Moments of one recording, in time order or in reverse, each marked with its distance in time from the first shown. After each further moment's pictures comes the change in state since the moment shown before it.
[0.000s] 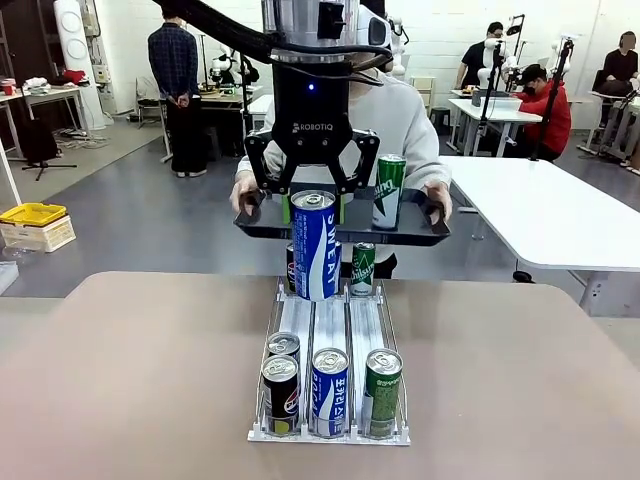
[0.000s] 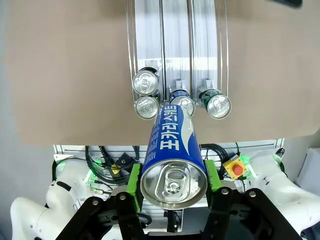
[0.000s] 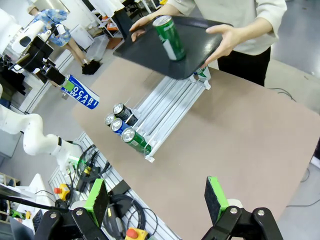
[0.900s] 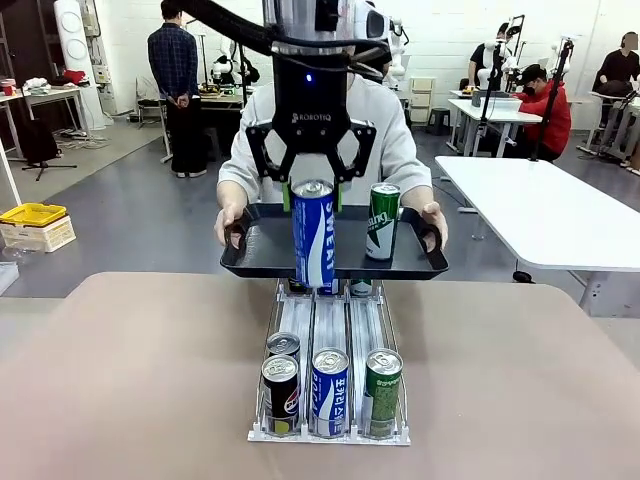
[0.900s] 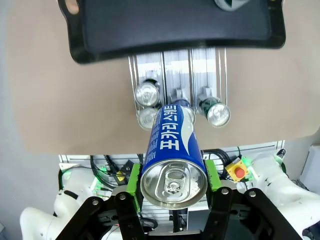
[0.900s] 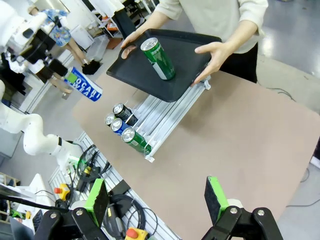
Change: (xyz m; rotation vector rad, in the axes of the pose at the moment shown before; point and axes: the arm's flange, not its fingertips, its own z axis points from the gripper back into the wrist) left arm 0.026 0.004 0.009 -0.006 -0.012 -0.042; right arm 0.000 0.000 0.000 0.000 0.000 0.000
